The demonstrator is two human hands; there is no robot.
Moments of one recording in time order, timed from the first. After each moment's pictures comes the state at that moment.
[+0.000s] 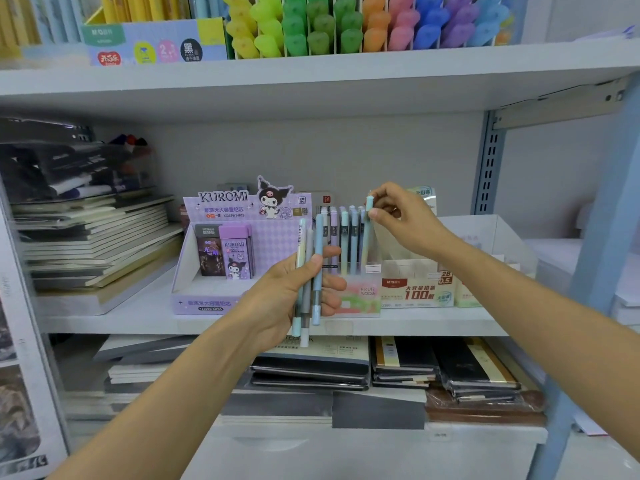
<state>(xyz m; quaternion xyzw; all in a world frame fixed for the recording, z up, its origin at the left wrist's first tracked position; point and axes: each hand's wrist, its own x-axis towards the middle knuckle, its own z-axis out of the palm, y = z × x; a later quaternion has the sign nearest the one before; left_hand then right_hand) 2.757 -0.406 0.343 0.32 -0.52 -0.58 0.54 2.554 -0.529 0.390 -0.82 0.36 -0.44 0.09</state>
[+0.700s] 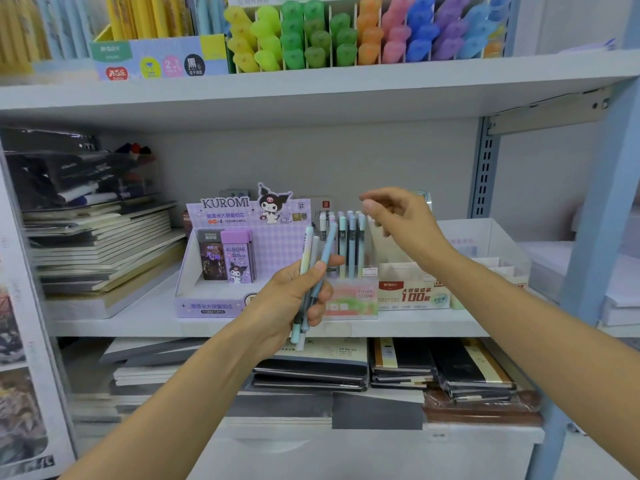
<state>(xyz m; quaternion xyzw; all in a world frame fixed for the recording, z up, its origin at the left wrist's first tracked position) 2.754 -0.405 0.337 0.34 -0.58 -0.52 0.52 2.562 -0.492 0.394 -0.74 0.33 -0.55 0.22</state>
